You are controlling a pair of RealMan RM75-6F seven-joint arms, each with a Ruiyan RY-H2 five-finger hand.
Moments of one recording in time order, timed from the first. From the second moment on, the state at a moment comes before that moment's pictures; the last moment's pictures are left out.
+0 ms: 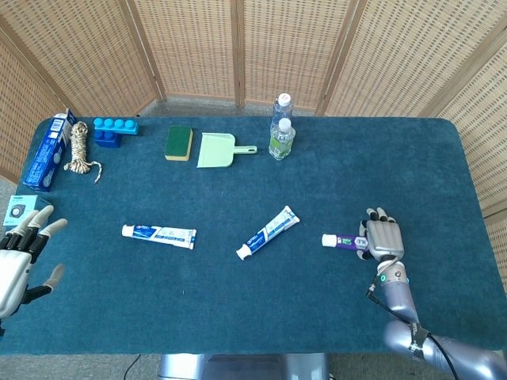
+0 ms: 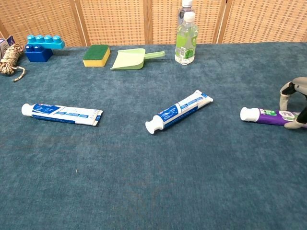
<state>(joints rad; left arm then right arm) -0.10 -0.83 -0.02 -2.06 1.57 1.47 0.15 0.58 -1.51 0.18 -1.45 -0.69 1.04 -0.62</state>
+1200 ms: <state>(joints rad) -0.13 -0.81 -0.03 -2.10 1.55 1.42 0.13 0.49 -1.25 0.27 -1.56 -1.04 0.59 0.32</state>
